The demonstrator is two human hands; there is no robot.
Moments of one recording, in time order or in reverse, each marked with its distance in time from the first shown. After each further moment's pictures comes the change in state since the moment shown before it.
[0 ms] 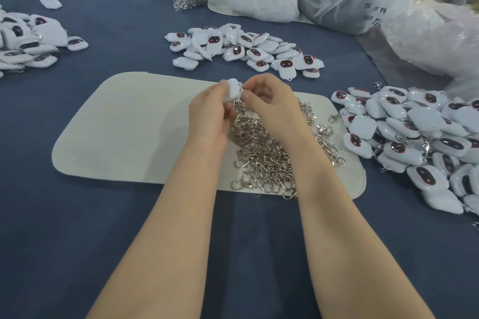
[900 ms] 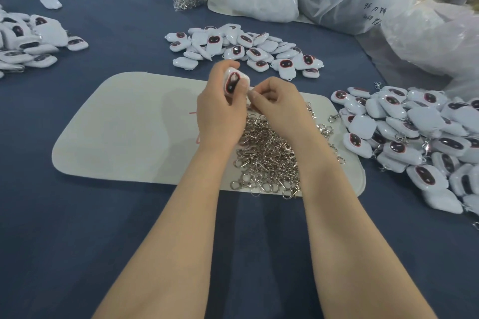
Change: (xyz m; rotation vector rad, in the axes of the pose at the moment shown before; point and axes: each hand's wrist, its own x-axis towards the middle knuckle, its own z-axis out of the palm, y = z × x) left_hand -0.010 -0.008 -0.003 0.782 -0.070 0.777; right_hand 0.002 0.003 -0.010 -0.182 0.013 0.028
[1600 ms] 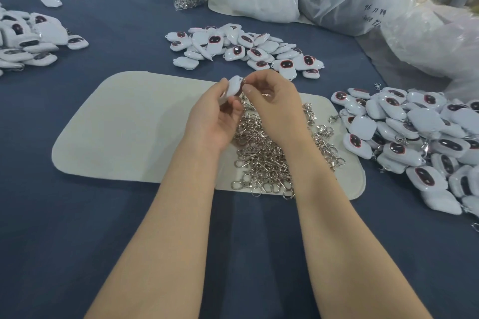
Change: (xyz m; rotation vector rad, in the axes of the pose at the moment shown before) left_hand 0.015 0.006 -0.009 -1.177 0.005 -0.990; right_hand -0.003 -0.006 0.012 0.143 0.100 -0.141
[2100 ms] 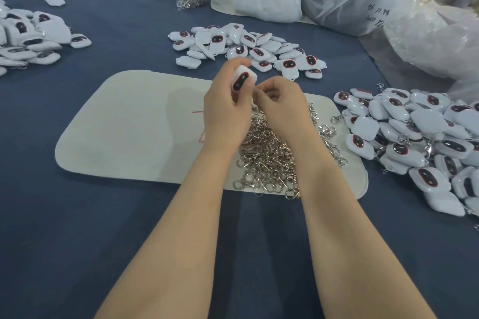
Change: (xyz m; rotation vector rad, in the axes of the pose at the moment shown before) left_hand 0.000 -0.016 -0.008 1.128 -0.107 1.006; right_hand 0.005 0.005 -0.004 -0.189 -0.020 0.159
